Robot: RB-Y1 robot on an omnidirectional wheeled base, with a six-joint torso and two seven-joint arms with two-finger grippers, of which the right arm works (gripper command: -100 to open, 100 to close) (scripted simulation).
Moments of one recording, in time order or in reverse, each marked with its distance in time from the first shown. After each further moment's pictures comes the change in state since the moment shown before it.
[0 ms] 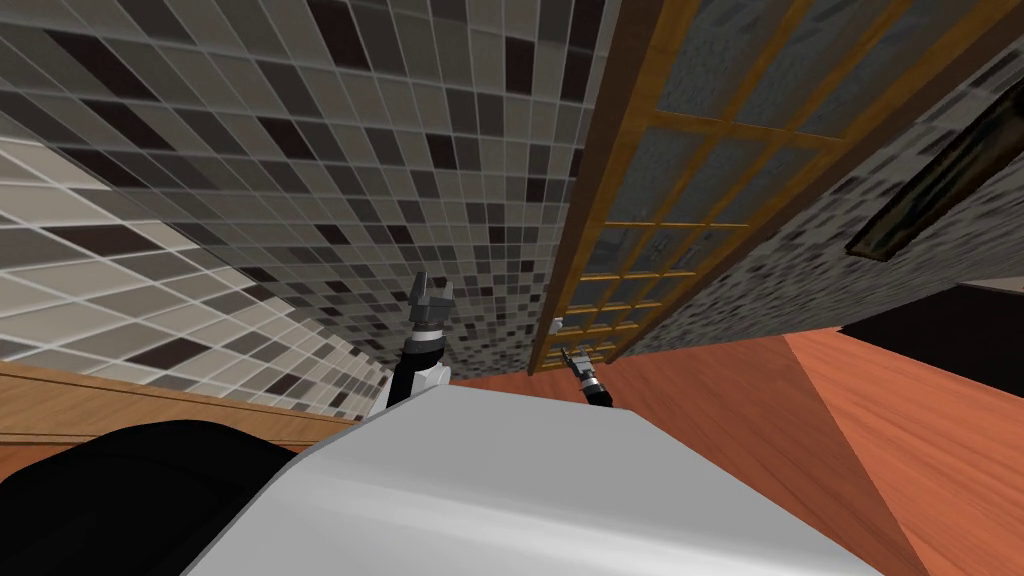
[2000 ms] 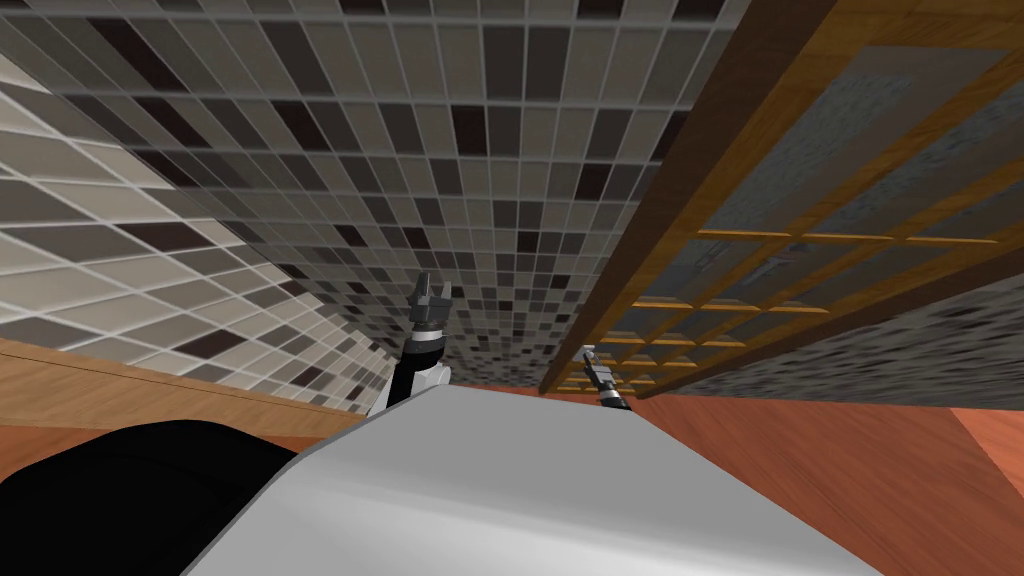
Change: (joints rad) arm 0.029 -0.072 -0.067 0.082 -0.106 -0.073 -0.111
